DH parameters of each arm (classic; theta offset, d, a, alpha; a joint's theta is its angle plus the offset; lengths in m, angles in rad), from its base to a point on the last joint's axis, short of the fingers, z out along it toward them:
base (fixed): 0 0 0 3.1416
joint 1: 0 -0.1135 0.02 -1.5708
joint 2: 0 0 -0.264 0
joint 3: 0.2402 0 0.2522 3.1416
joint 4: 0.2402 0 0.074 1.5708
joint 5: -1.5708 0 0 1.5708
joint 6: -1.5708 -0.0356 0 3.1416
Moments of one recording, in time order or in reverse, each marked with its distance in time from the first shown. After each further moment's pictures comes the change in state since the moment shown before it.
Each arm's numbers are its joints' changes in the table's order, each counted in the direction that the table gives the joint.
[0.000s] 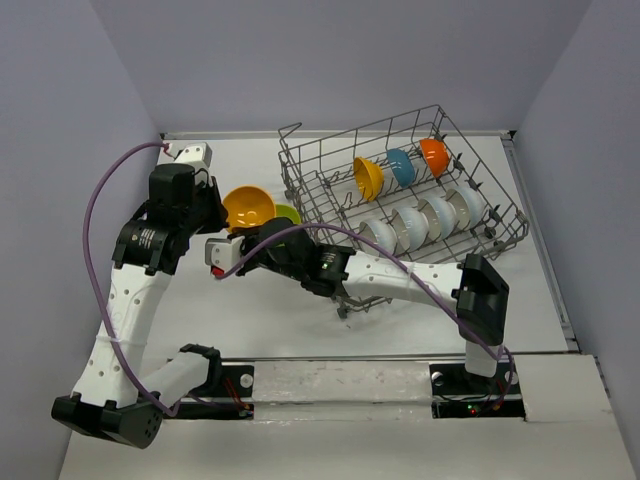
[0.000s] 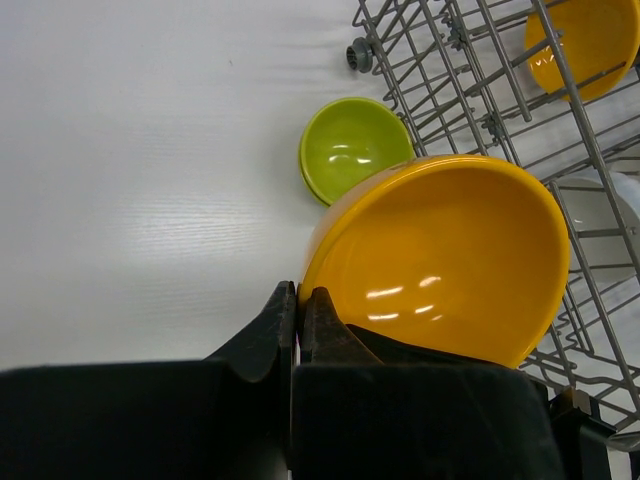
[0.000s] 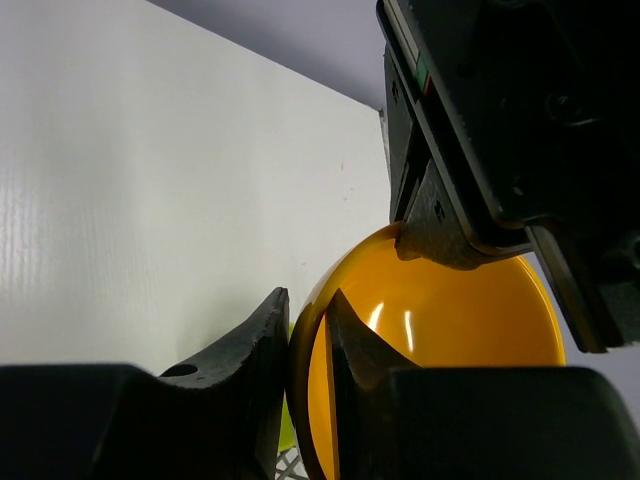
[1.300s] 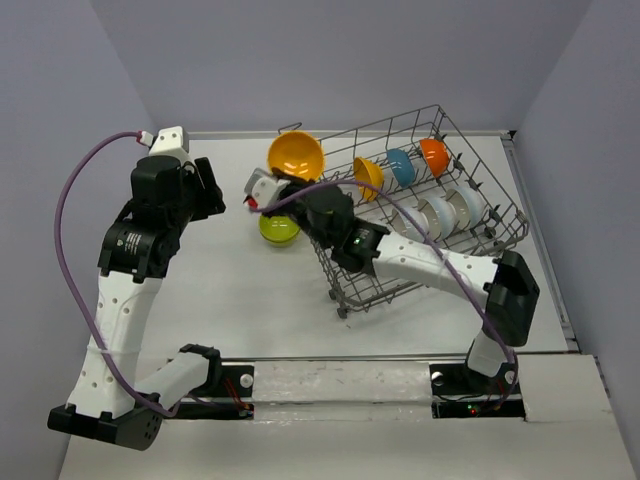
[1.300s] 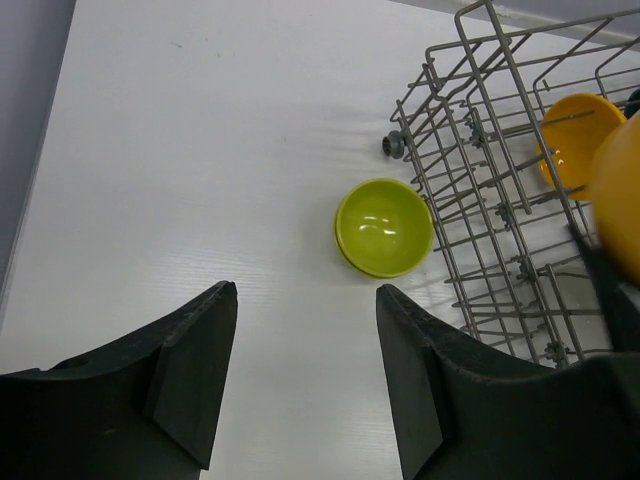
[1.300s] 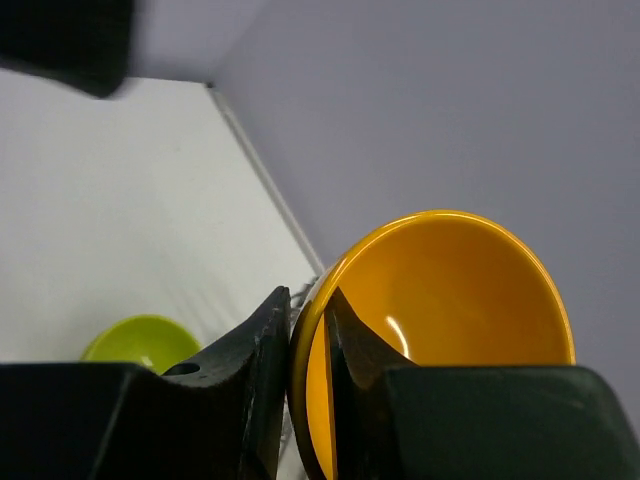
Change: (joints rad) left arm 0.002 0.008 0.105 -0.021 0.147 0.017; right arm 0.090 0.115 -0.078 -0.191 -0.176 -0.075
